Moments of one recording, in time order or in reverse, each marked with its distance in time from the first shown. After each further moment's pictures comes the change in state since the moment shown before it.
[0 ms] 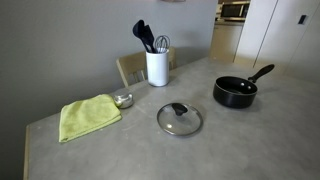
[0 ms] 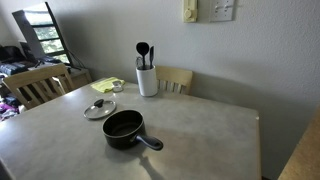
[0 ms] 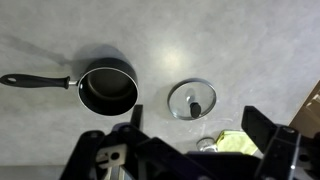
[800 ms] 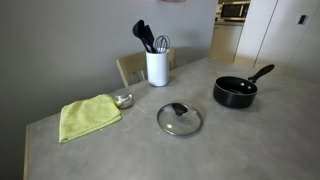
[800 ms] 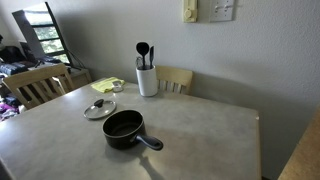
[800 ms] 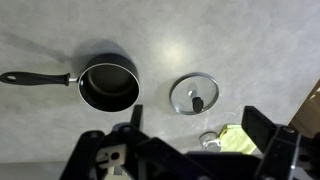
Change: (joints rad) arm -0.001 0.001 0.000 -0.021 0.000 0.053 0.018
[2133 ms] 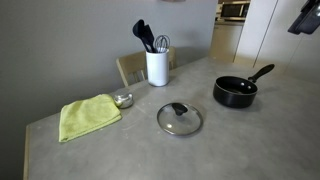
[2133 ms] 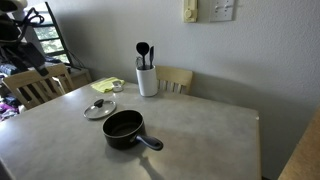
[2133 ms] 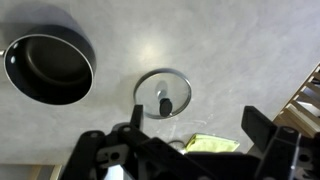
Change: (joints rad) arm 0.157 0.314 -0.005 0.018 0.099 0.282 -0.107
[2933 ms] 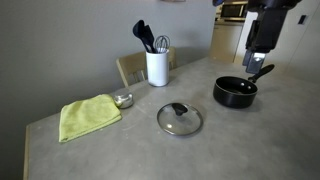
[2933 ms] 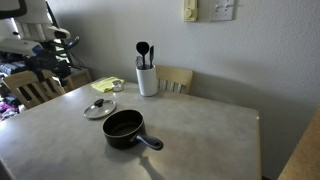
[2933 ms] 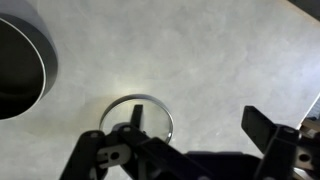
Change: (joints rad) arm 0.021 0.479 0.041 0.340 0.053 -0.162 -0.138
